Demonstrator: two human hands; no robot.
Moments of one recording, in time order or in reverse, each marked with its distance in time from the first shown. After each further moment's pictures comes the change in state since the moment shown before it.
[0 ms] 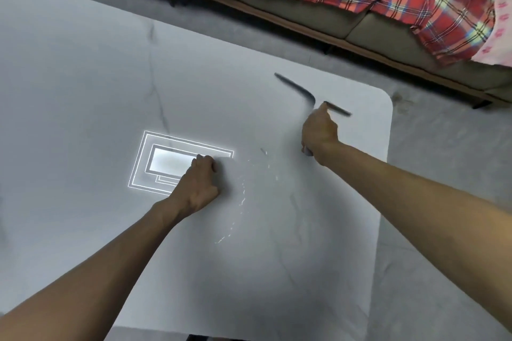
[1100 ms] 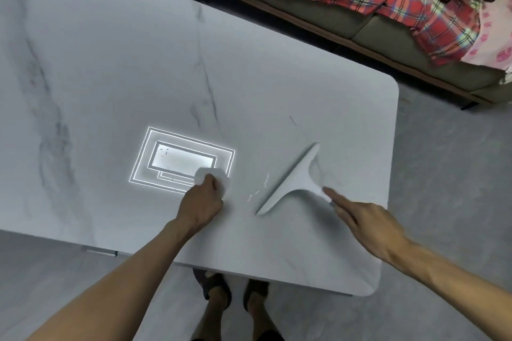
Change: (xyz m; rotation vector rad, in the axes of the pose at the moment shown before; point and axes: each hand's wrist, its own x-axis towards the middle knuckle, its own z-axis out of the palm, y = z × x) left_hand -0.150 -0.100 0.023 -0.007 -0.018 -0.124; right_hand -0.222 0.170 0.014 -0.643 -0.219 -0.506
